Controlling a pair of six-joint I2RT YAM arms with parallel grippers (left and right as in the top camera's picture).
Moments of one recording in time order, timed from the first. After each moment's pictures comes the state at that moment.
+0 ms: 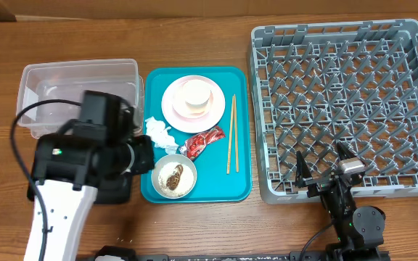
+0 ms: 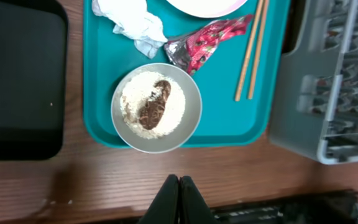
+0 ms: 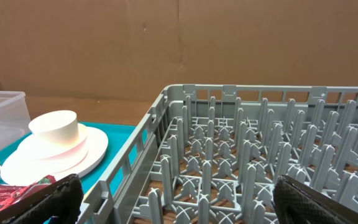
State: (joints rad) left arm -0.20 1.19 1.30 -1.36 0.22 -0.39; right arm 0.13 0.01 0.02 -0.03 -0.09 0.04
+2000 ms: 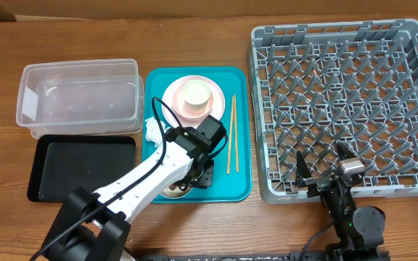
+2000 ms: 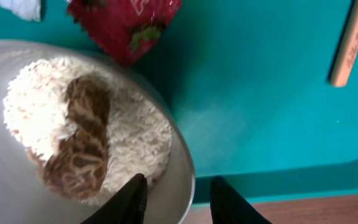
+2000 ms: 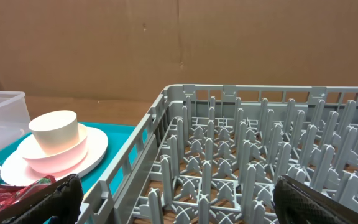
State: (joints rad) left arm -0.66 1.64 1.03 -0.96 0.00 -0.55; right arm 0.13 0.01 0.02 -0.03 -0.09 0.04
